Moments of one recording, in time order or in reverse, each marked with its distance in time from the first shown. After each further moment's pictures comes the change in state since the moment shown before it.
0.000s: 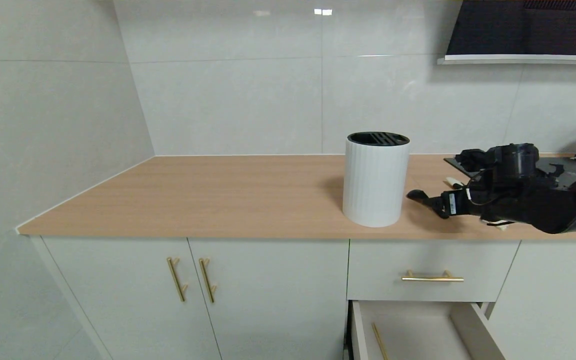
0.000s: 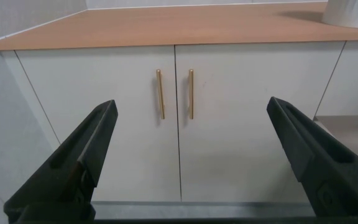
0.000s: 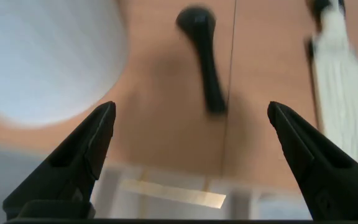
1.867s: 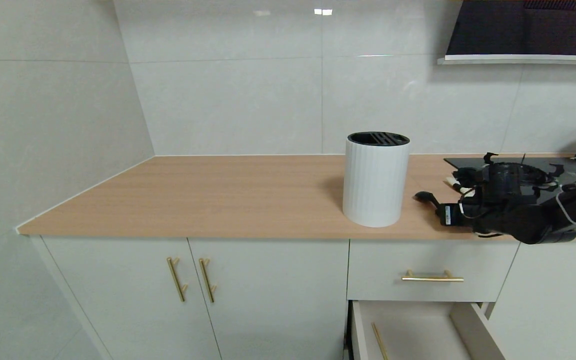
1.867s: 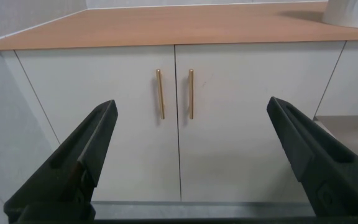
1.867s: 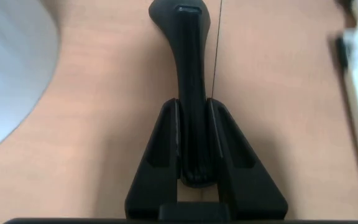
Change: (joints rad) left arm 0.000 0.000 0.000 0.000 0.000 0.000; right arm -0.044 0.143 -0.011 -0.074 0.021 0.083
